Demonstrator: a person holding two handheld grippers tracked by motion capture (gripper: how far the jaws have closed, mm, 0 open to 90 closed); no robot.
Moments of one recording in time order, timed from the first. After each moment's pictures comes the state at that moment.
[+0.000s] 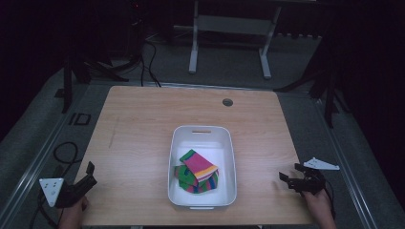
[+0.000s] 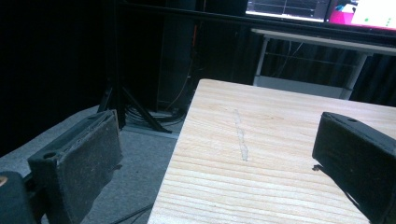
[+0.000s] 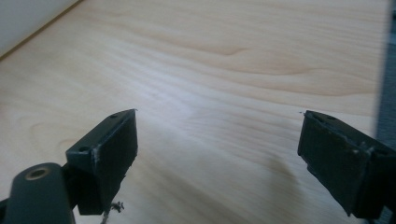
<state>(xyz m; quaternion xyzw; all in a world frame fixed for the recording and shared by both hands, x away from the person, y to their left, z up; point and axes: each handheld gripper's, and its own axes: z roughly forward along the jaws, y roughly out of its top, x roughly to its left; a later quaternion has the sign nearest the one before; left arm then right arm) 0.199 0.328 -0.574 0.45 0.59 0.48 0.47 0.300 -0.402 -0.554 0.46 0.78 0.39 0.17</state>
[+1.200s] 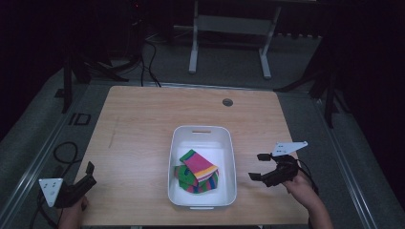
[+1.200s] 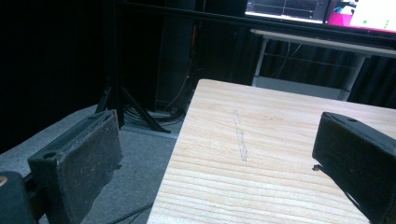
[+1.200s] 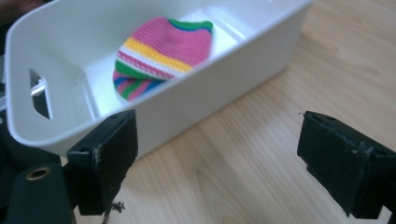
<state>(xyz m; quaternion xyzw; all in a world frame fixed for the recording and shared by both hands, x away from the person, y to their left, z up) 0.199 0.329 -0.574 0.45 0.59 0.47 0.47 0.313 -0.289 -0.470 0.25 0.87 0.42 0.04</state>
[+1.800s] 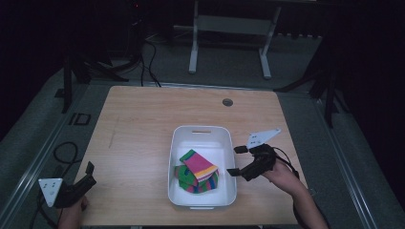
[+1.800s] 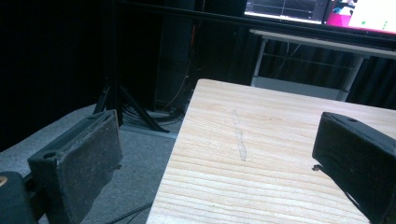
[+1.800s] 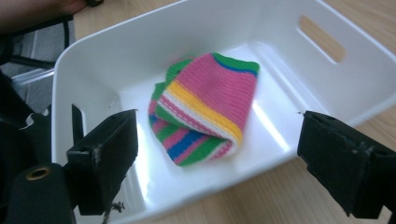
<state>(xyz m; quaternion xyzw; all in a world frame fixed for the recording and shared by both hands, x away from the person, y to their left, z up) 0.199 0.330 -0.574 0.45 0.59 0.47 0.48 0.324 -0.216 -0.439 0.18 0.90 0.41 0.01</state>
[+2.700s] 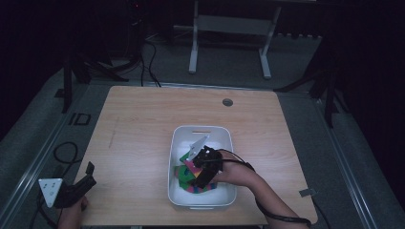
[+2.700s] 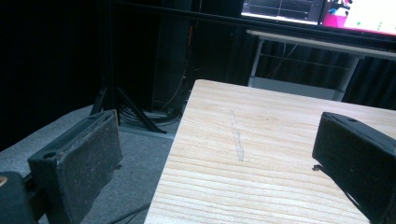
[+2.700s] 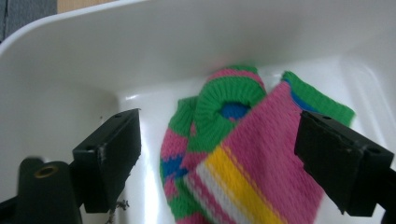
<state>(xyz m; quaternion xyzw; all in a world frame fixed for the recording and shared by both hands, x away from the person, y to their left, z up) 0.198 0.330 -0.574 0.45 0.59 0.47 0.48 0.325 -0.075 -0.475 0.06 0.96 0.26 0.01</state>
